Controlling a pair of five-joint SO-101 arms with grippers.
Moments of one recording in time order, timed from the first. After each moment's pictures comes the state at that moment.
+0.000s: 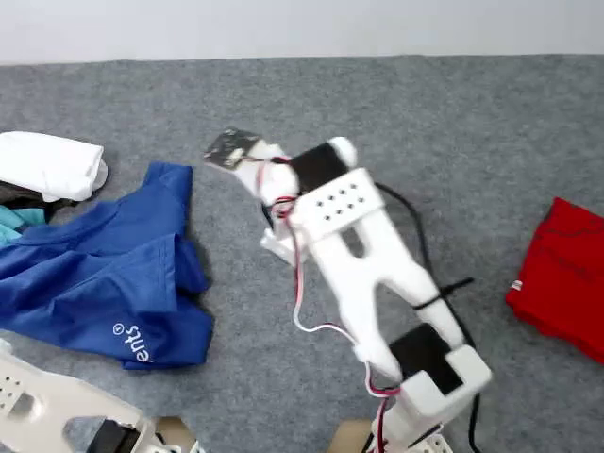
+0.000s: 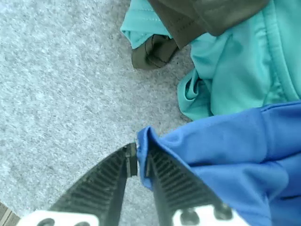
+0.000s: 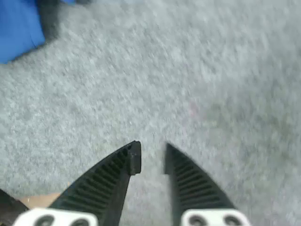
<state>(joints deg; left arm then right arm) -68.1 37.6 -50.6 97.8 -22.1 -35.6 9.1 -19.1 100.5 24.0</state>
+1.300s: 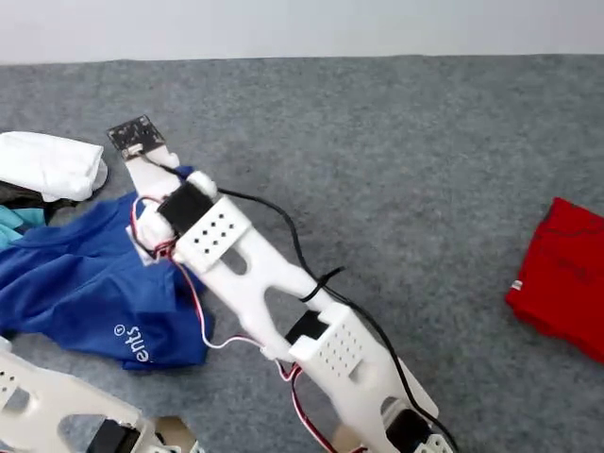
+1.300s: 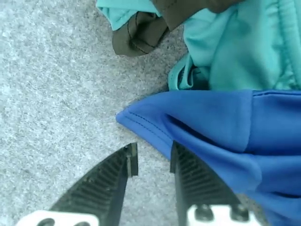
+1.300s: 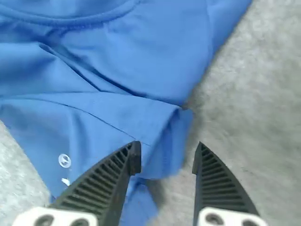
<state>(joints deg) -68.0 43.4 -50.6 97.8 -22.4 -54.6 49.0 -66.8 90.7 -20.6</state>
